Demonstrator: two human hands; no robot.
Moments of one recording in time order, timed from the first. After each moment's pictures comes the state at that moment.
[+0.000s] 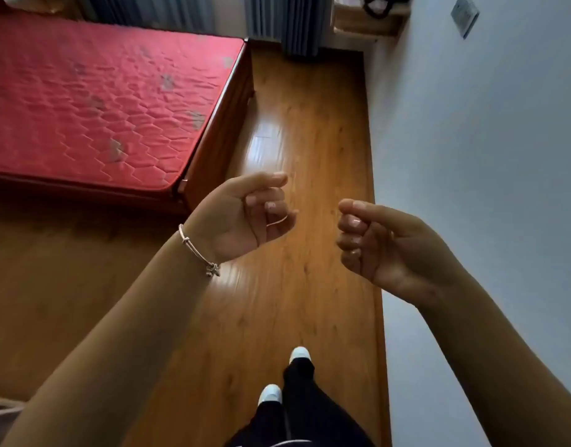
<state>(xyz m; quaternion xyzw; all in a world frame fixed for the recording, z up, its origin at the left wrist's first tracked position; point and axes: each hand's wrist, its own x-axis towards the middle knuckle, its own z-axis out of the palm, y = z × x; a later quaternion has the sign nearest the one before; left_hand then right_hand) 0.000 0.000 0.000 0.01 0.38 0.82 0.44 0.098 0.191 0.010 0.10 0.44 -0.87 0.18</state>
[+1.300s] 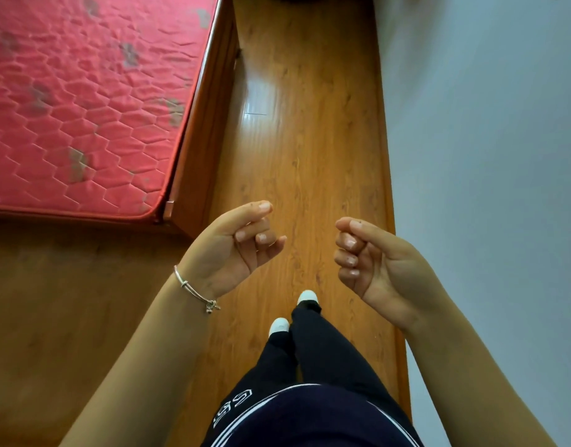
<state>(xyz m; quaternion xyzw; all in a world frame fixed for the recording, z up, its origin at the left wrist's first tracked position) -0.264 0.024 -0.074 -0.07 0.39 0.81 0.44 -0.165 0.208 -0.043 0.24 0.40 -0.88 0.12</state>
